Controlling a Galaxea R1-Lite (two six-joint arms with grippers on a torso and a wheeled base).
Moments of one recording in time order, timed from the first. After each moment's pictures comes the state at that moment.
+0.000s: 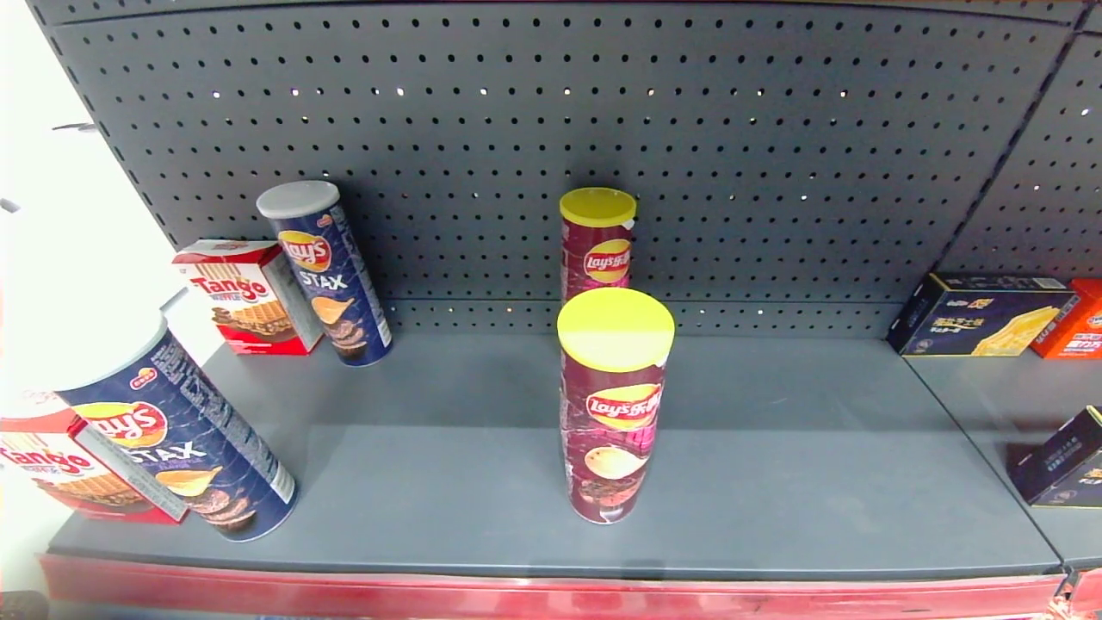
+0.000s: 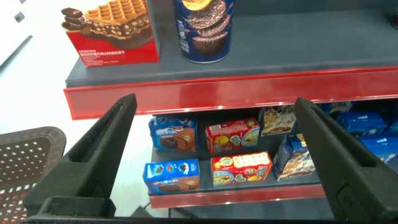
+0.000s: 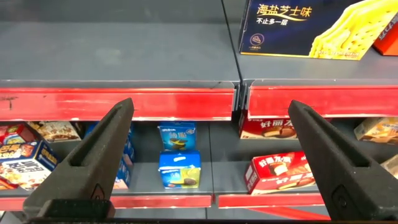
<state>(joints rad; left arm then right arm) 0.00 0.00 0.00 0.00 -0.07 0.03 0.00 0.00 0.00 0.00 -0.04 -0.01</state>
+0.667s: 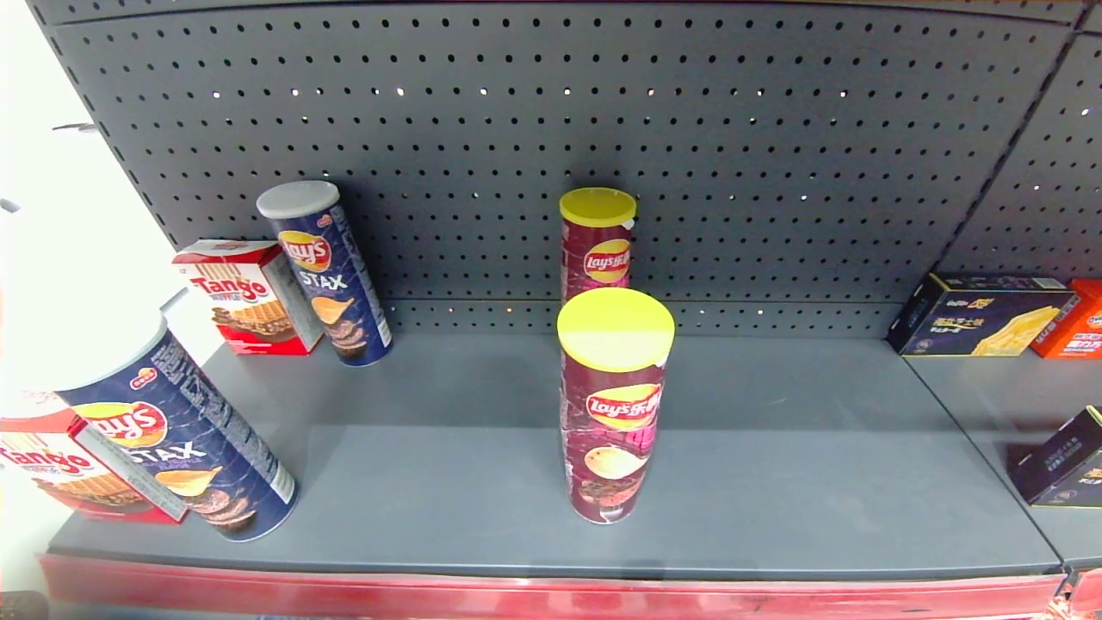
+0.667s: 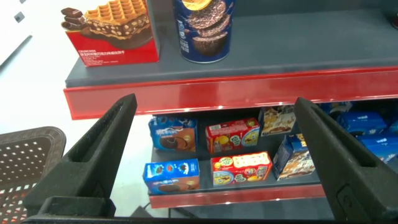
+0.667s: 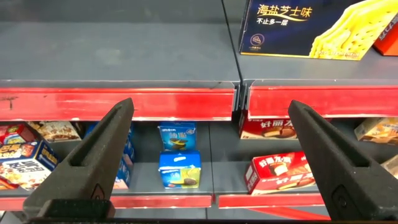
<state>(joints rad) 0.00 0.00 0.00 0.00 -0.07 0.03 0.00 0.00 0.00 0.00 -0.04 -0.01</state>
